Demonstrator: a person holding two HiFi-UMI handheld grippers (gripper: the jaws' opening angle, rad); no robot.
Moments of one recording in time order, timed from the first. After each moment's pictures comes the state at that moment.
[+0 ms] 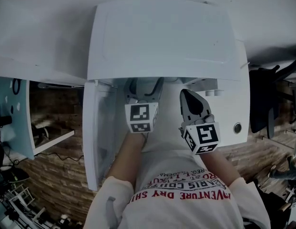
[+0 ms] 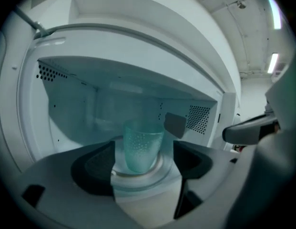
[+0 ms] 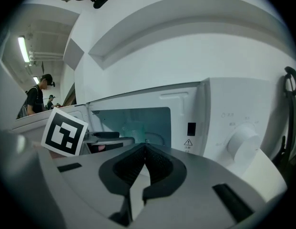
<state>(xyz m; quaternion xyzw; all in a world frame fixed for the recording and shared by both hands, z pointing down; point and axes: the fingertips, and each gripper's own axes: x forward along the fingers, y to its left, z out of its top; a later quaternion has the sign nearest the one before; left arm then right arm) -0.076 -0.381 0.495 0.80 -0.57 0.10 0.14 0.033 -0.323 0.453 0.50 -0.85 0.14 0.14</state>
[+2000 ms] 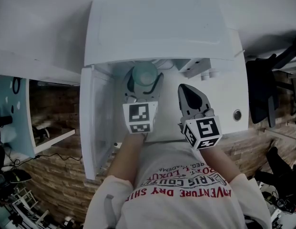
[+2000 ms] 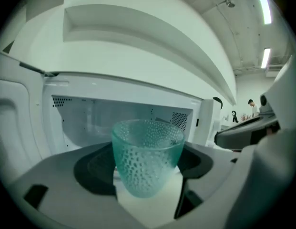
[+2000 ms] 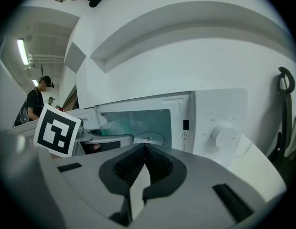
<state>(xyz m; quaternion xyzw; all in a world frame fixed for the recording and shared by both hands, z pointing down) -0.063 -0.337 0.465 0.81 -0.57 0.11 0.10 0.039 -0.284 0.443 0.50 -0.84 0.15 0.13</state>
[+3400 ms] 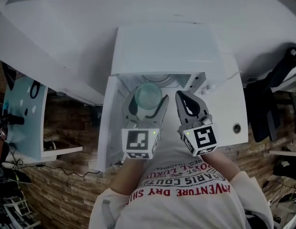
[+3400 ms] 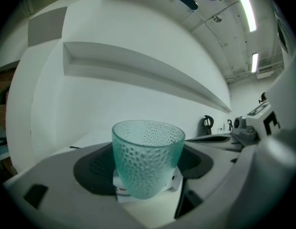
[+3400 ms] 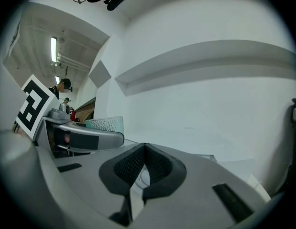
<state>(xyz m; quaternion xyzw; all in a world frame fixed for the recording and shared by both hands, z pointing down) -0.082 -0.255 0.323 0.82 -0.57 0.04 0.03 -0.004 -0.254 0.328 0.46 -0.89 0.00 0.04</state>
